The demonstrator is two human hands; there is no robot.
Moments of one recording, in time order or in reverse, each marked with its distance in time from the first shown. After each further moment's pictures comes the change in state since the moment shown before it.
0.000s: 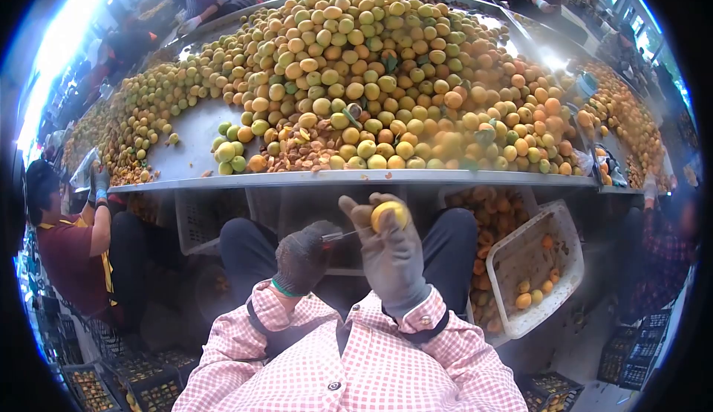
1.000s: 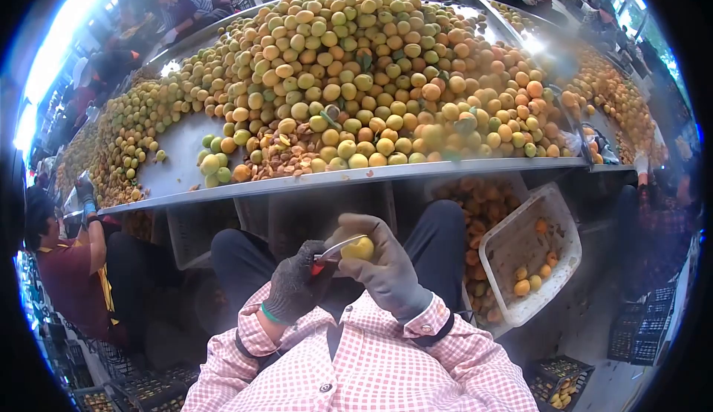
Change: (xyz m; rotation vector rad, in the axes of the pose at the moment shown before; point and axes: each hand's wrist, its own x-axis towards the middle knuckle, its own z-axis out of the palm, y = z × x) left_hand -0.014 0.032 -0.016 -0.298 -0.175 -0.170; right_hand -0.025 -0.015 -0.018 -0.257 -0.099 0.139
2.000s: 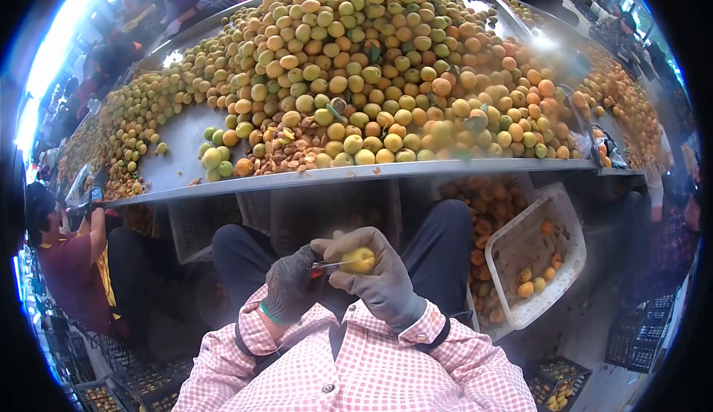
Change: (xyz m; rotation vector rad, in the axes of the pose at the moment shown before) left_hand 0.004 -0.006 -0.008 0.136 0.011 0.044; right_hand 0.003 0.008 0.009 0.004 -0.064 0.022
